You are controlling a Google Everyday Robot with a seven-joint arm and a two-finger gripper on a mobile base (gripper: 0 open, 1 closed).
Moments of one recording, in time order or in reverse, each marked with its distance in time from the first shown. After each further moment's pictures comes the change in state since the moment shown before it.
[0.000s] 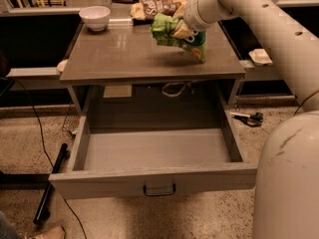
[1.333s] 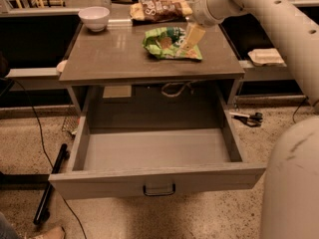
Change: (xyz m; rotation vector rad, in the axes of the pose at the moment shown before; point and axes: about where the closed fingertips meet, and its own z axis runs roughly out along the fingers) arm 0.012 -0.012 -0.019 0.032 0.019 0.030
